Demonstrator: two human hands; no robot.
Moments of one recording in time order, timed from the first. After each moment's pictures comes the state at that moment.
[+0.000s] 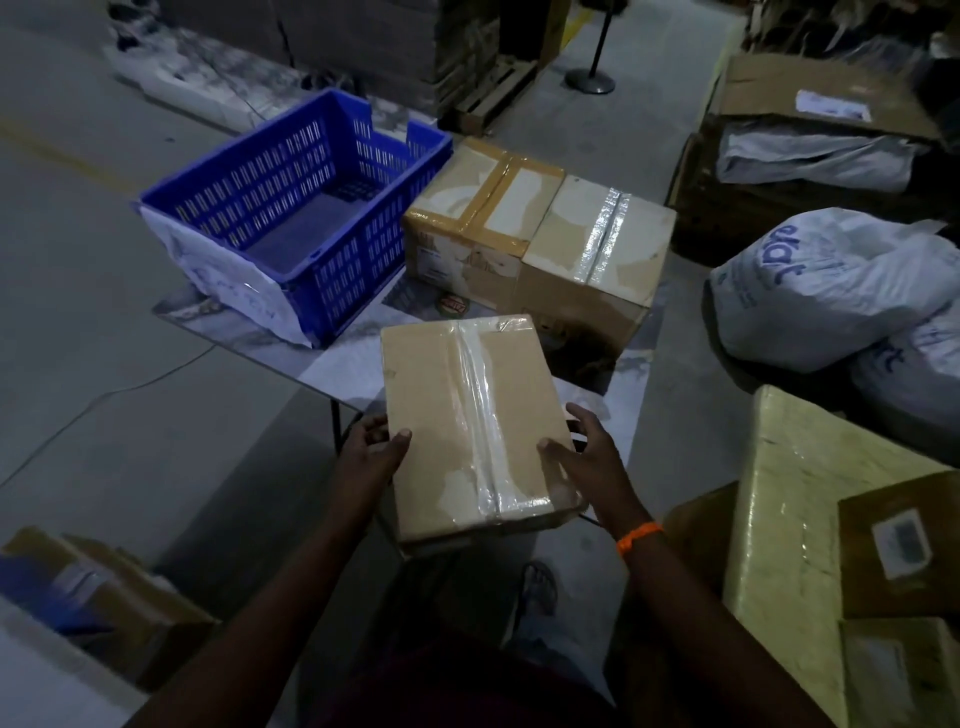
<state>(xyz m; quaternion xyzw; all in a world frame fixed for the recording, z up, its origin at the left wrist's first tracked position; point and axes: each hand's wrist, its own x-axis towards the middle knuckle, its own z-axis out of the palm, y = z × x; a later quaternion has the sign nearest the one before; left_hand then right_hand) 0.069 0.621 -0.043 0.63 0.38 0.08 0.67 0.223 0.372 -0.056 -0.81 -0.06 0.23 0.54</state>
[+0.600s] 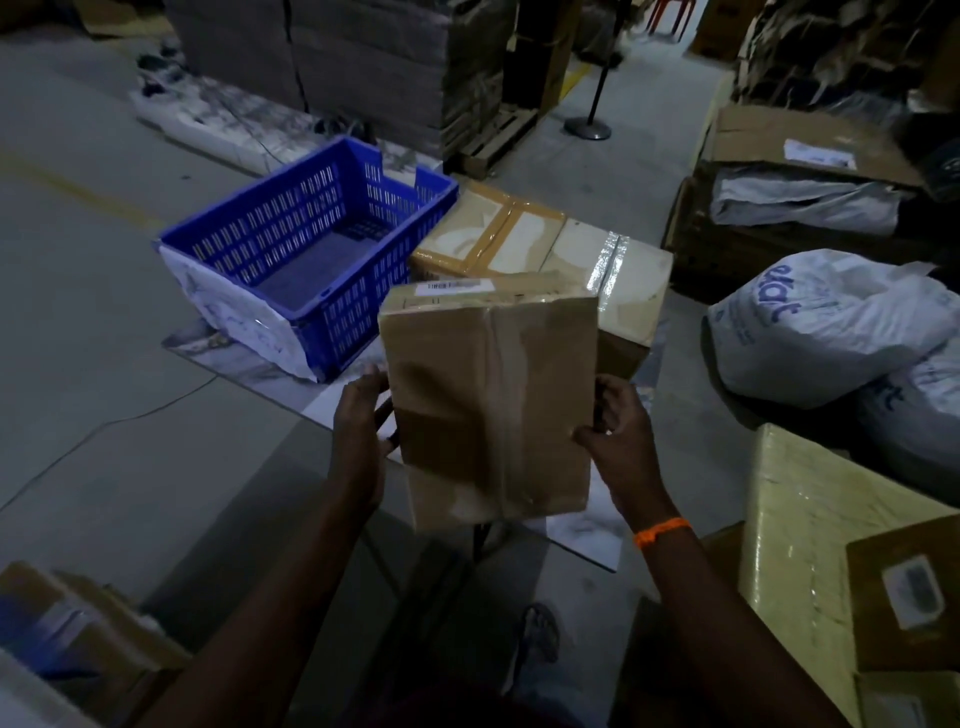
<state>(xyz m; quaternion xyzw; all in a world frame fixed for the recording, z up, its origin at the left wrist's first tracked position) 0.119 0.649 0.013 0.52 0.32 0.20 0.77 0.266 0.388 0.003 -0.76 -0.14 0.09 0.63</state>
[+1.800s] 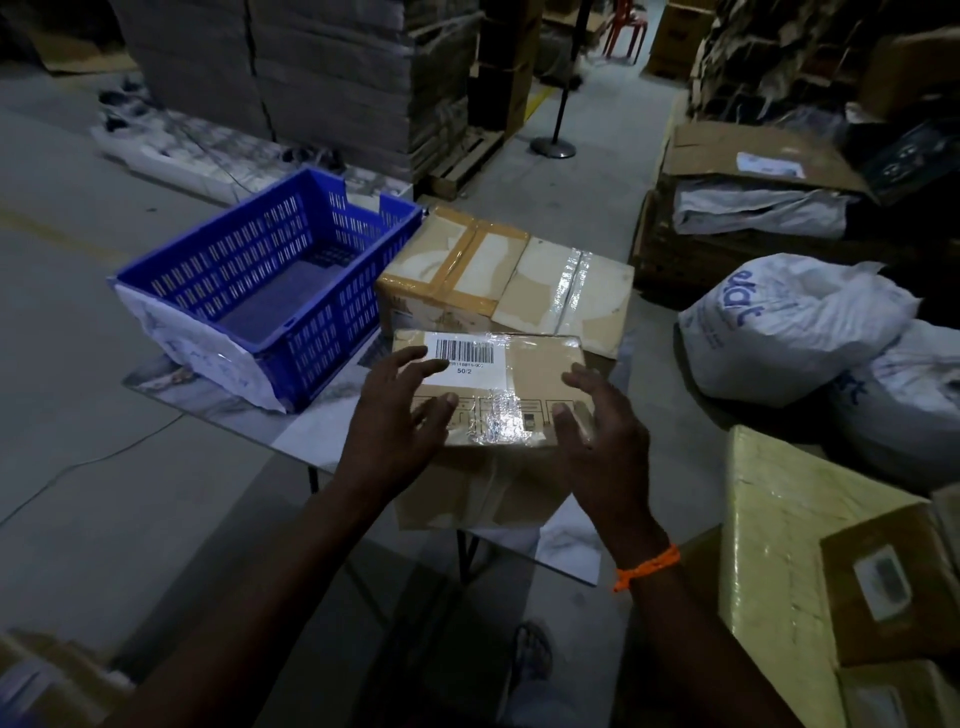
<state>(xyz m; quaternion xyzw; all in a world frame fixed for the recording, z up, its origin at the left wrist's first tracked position) 0.151 0.614 0.072 0.89 0.10 0.23 0.37 0.232 0.391 0.071 -0.84 -0.24 -0.17 0.46</state>
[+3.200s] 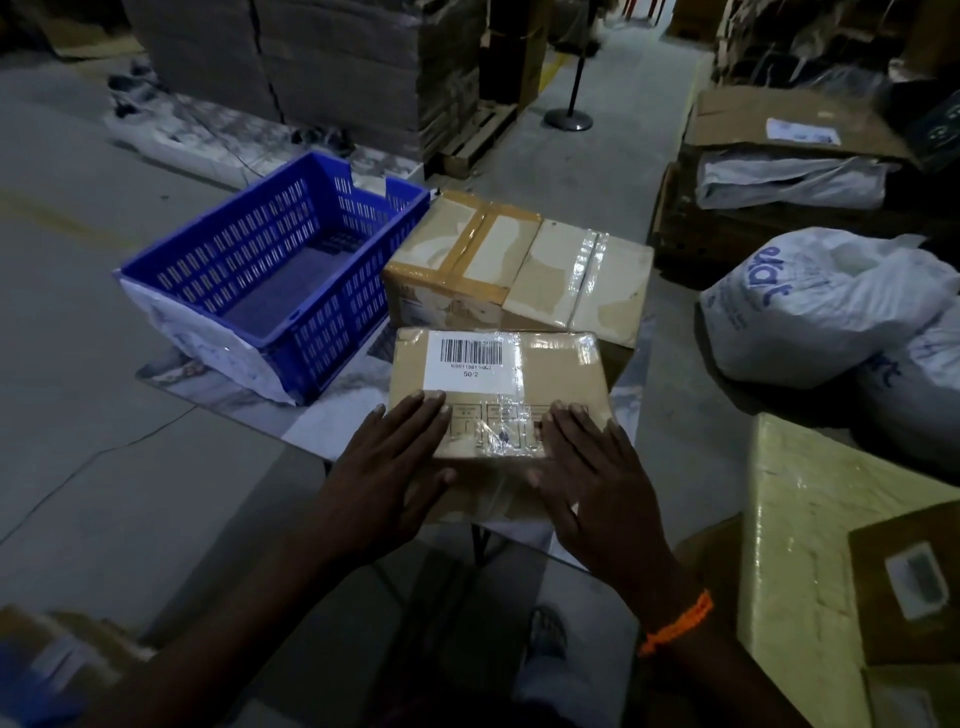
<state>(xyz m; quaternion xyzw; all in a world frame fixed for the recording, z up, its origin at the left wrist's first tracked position) 0.110 0.630 0.033 0.98 -0.04 0.15 0.14 0.217 0.369 0.030 -0.89 -0.39 -0.14 0.16</state>
